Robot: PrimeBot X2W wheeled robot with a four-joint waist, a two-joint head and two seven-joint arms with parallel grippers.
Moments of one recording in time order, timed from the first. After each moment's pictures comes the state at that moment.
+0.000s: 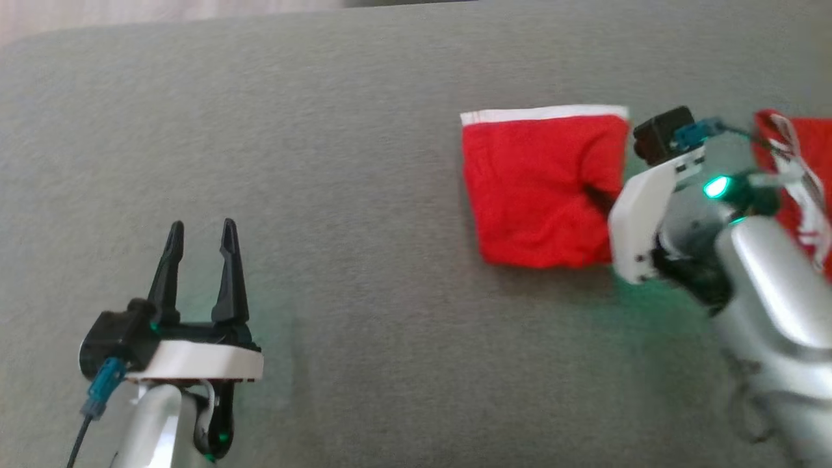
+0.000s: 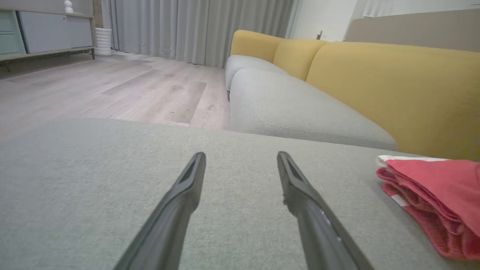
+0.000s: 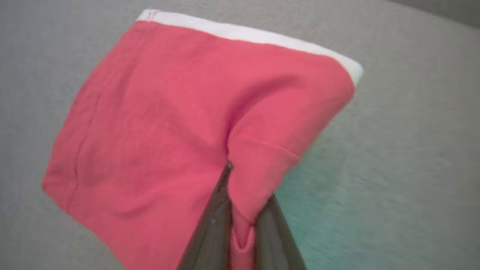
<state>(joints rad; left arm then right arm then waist) -0.20 0.10 -0.09 0.29 -0.31 -0.12 -0.25 -0.55 -0.26 0.36 0.36 0.40 0.13 0.70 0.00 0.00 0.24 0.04</state>
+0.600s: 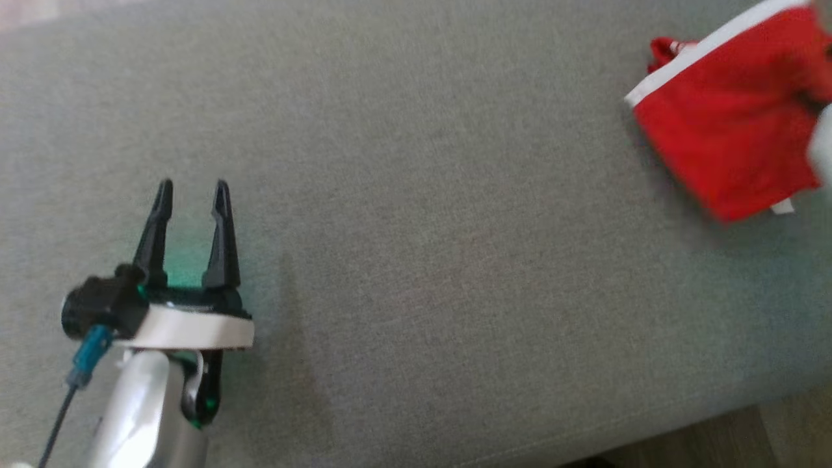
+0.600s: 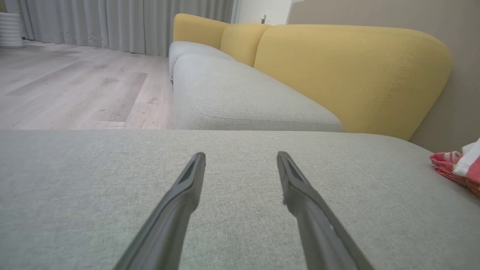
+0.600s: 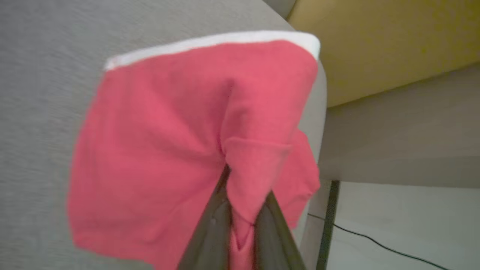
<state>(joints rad) -0.26 0.13 -0.11 0.27 -0.29 -0.12 -0.25 -0.78 -0.87 0.68 0.25 0.48 0.13 0.64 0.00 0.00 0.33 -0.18</state>
